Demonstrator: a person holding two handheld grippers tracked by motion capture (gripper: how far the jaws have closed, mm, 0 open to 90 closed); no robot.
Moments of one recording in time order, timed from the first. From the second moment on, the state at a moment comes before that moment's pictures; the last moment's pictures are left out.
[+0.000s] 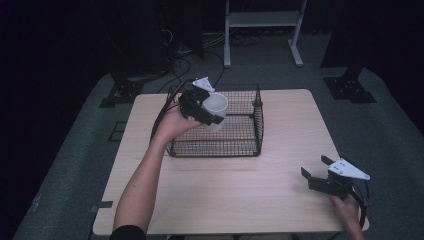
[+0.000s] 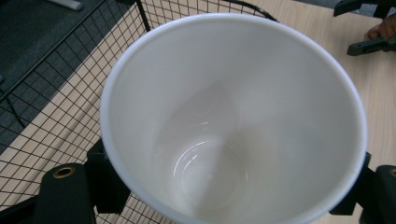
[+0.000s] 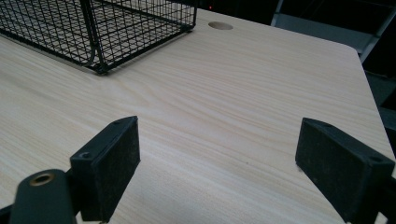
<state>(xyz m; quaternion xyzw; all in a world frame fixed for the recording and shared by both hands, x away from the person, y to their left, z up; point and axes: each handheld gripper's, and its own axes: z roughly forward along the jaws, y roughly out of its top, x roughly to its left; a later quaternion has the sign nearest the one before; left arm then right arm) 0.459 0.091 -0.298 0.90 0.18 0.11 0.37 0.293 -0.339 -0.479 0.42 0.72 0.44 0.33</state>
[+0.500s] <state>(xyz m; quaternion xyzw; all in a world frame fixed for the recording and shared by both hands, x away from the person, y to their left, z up) 0.482 0.087 -0.317 0.91 0.19 0.10 0.36 0.293 -0.340 -0.479 0.42 0.72 0.44 0.32</state>
